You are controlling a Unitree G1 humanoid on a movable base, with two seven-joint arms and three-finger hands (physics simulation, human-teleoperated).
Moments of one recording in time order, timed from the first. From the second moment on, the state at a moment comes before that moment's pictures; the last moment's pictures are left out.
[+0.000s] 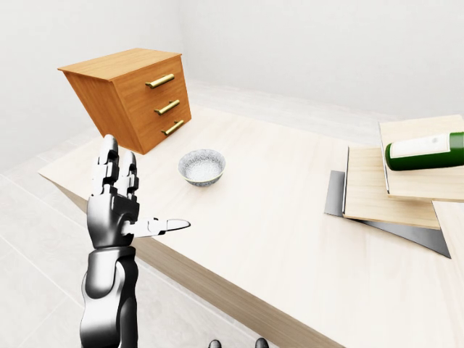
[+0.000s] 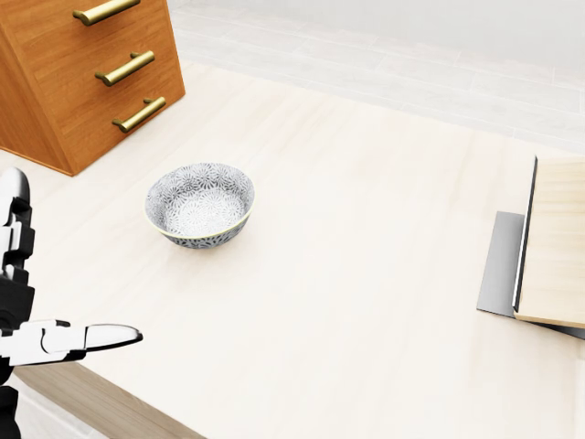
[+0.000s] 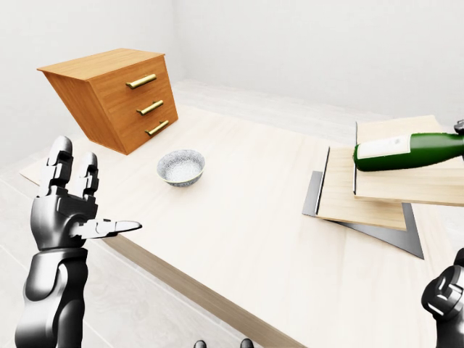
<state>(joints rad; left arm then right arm) 0.01 0.07 0.23 -0.51 -0.20 0.09 -0.09 -0.81 -1.02 -0.53 1.15 1.00 0.09 0.35</state>
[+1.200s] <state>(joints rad) 0.02 0.07 0.23 -0.50 -0.20 0.09 -0.09 -0.75 -1.03 -0.55 1.21 1.12 0.09 0.34</state>
